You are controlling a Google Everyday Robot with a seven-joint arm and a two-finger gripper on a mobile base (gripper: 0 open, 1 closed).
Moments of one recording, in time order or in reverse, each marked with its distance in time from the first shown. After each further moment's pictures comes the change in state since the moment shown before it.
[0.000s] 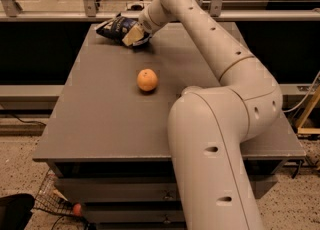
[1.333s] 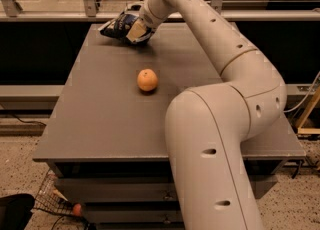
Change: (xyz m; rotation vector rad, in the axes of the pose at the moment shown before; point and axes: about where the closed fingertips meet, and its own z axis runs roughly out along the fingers) arm -0.010 0.001 -0.025 0.018 0.057 -0.037
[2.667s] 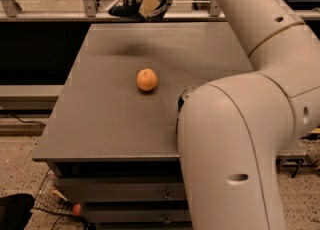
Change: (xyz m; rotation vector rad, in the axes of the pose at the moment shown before) arm -0.025 0.001 -0.132 0.065 0.094 -0.074
